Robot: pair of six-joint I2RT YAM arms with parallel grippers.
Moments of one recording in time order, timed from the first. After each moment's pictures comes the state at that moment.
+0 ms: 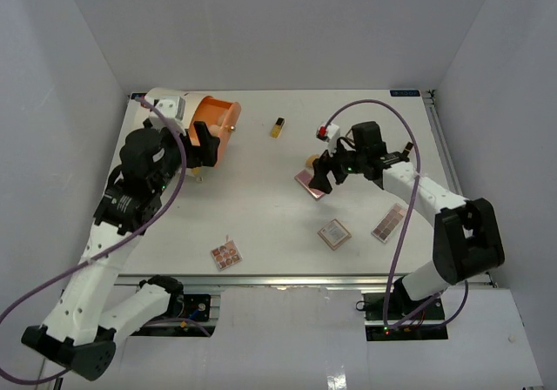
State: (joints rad) left arm -0.38 0.92 1.17 -0.45 -0.10 -0.18; right arm 0.39 1.51 1.03 -0.25 -0.61 -0.32
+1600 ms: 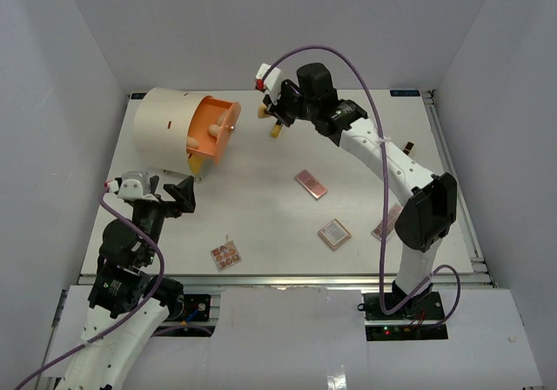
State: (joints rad) left arm -0.38 0.28 0.63 -0.26 -0.26 -0.17; right arm 0.63 1.85 1.79 -0.39 -0.32 -0.49
